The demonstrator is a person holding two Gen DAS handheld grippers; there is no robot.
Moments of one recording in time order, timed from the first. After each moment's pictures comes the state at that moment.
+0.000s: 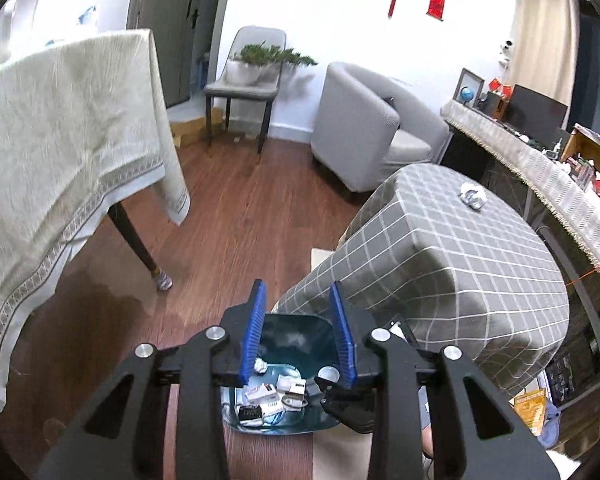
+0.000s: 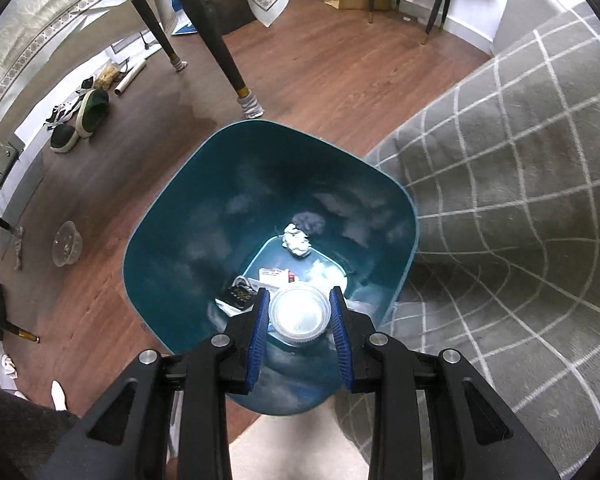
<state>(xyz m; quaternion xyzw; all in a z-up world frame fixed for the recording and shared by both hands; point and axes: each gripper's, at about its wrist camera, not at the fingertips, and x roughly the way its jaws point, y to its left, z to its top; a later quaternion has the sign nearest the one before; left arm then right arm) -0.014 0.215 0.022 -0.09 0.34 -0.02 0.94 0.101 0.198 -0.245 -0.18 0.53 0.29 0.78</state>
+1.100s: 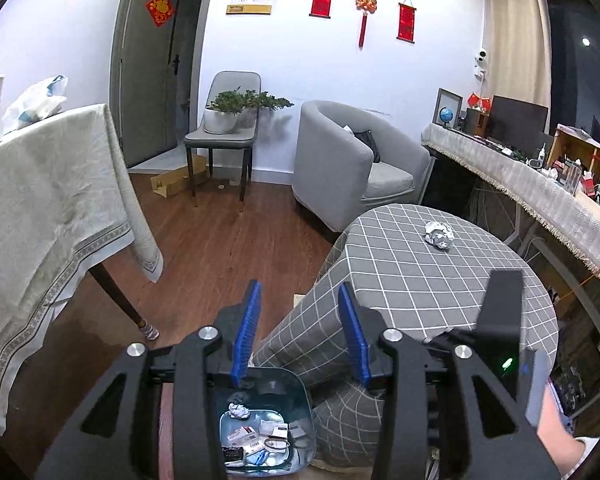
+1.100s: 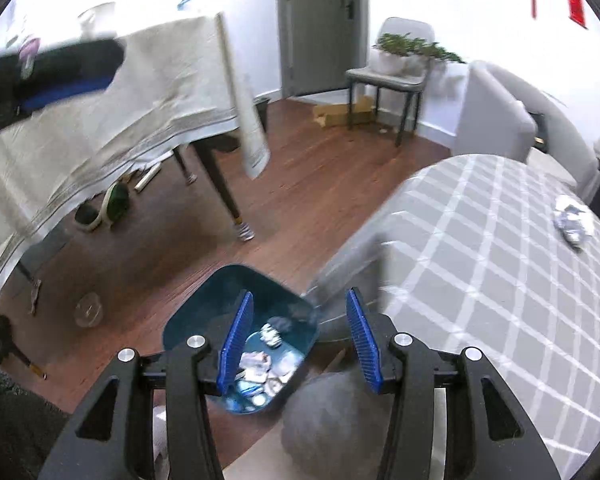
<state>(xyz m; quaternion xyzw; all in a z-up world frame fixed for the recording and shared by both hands) 0.015 0.145 0.062 -0.06 0.27 -0.02 0.96 0.095 0.090 -0.072 -0.12 0.35 0.32 0.87</state>
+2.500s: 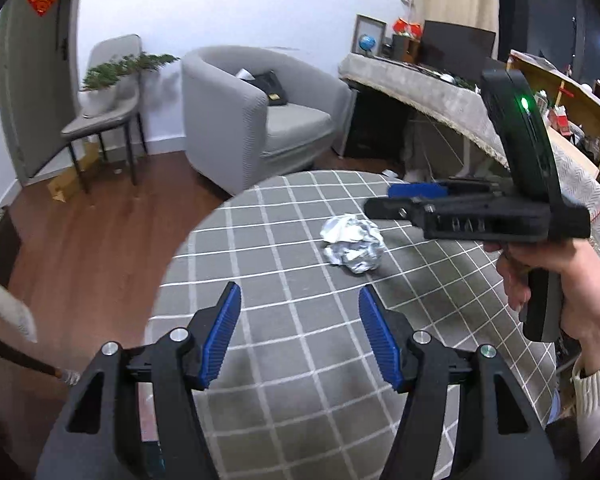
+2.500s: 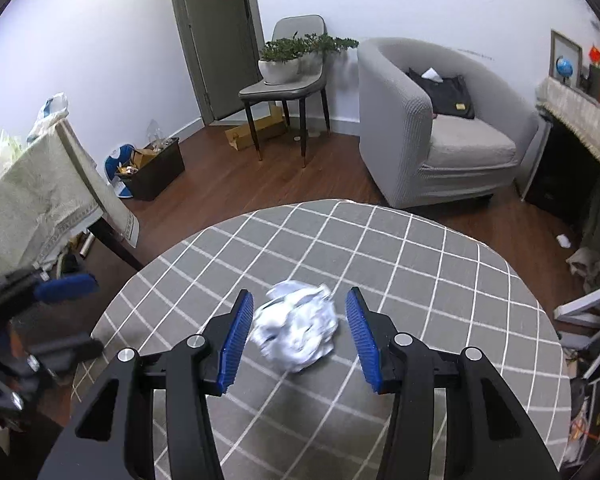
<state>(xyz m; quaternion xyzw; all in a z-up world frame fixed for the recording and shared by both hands) 0.209 -0.022 0.016 0.00 0.36 -0.18 0.91 0.324 -0.126 -0.016 -0.02 0.39 0.25 0.89</state>
